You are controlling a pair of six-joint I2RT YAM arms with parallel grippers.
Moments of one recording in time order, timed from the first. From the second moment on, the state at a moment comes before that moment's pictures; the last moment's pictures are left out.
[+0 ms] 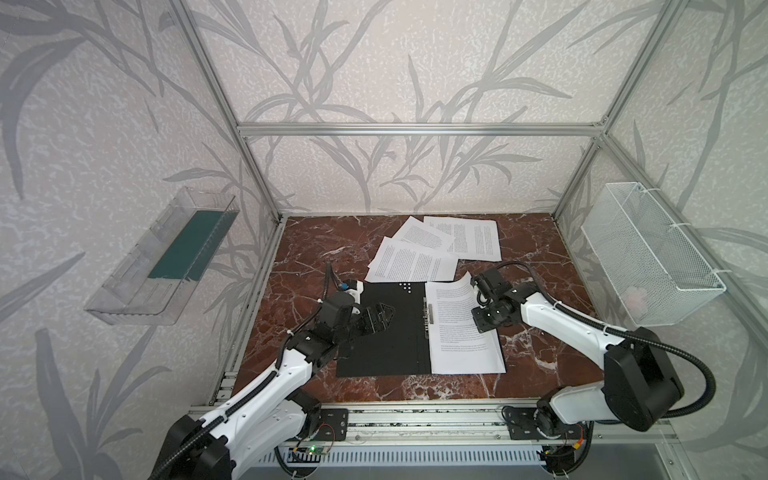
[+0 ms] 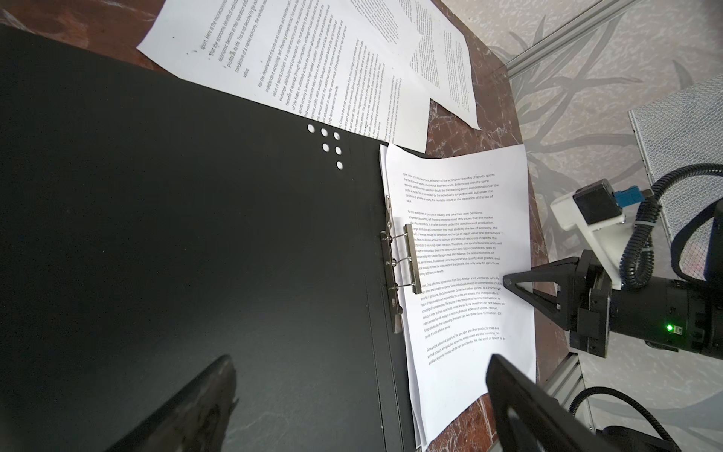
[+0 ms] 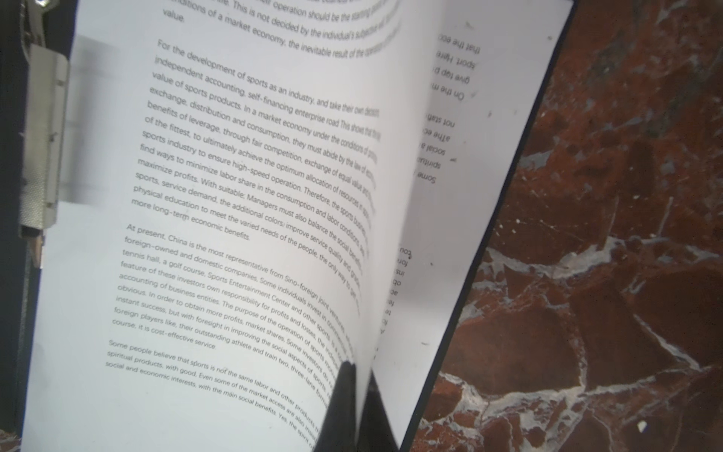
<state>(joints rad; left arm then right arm) -0.49 0.92 0.47 -0.17 0.22 -0.73 0.51 1.42 0.88 -0.74 0.05 0.19</state>
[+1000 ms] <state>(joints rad) -0.49 0.93 0.47 -0.17 0.22 -0.73 0.51 1.43 0.88 -0.74 0.04 0.20</state>
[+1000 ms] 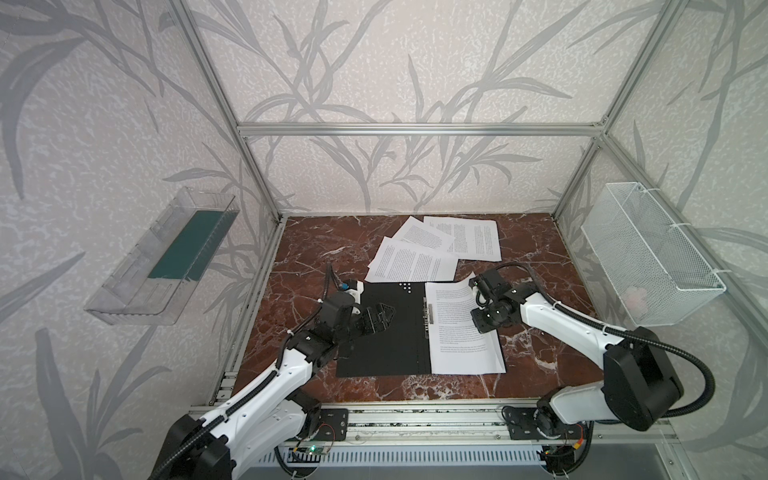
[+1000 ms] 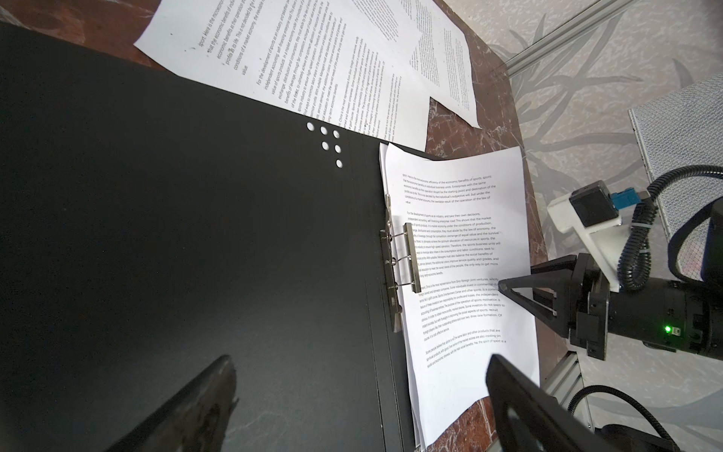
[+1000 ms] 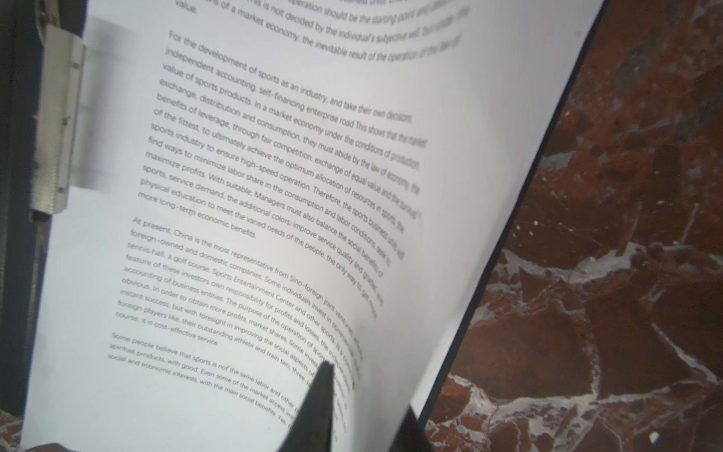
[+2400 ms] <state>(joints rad) -0.26 1.98 1.52 -0.34 0.16 -0.48 0.51 0.83 0.42 -0.12 -0.16 0.38</state>
